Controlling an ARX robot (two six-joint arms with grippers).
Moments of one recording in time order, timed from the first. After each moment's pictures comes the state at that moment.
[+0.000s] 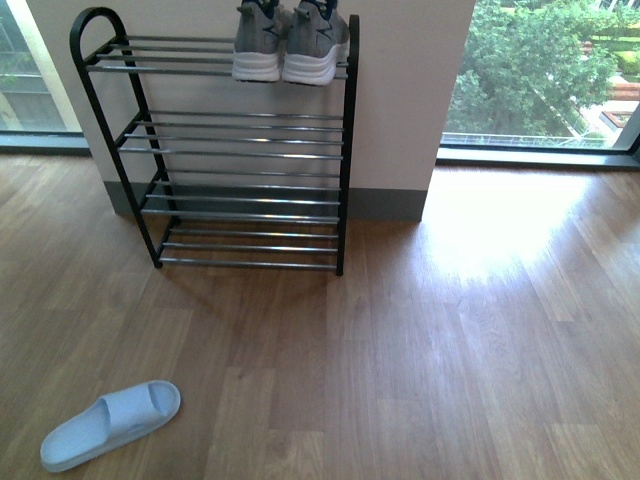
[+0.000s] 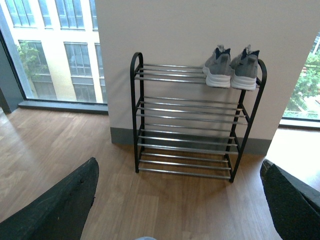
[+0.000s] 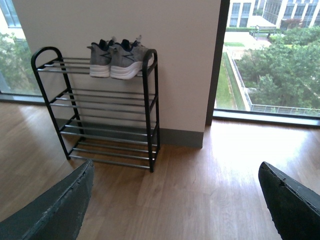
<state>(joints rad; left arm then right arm) 0.00 0.02 0.01 0.00 0.00 -0.01 0.00 0.00 0.02 0.00 0.00 0.00</state>
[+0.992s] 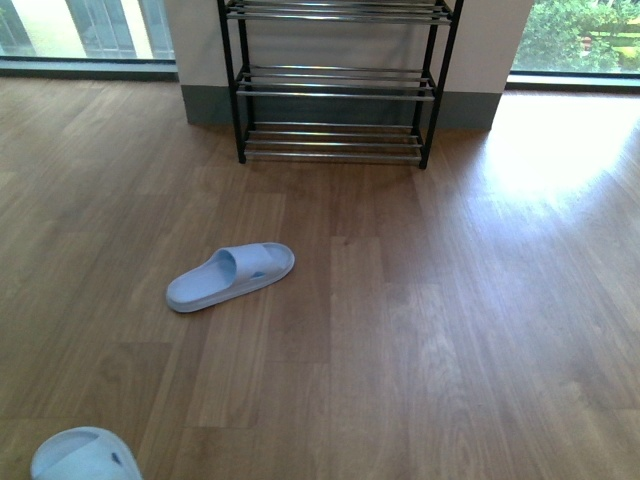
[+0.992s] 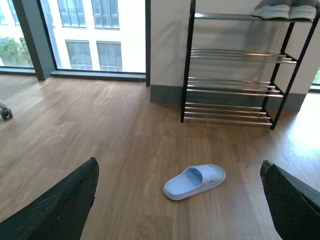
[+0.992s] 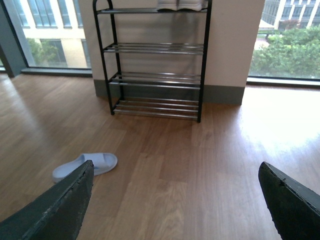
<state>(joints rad) 0.00 0.02 0.01 0.00 0.00 -0.01 0.00 0.00 0.02 0.00 0.00 0.00</state>
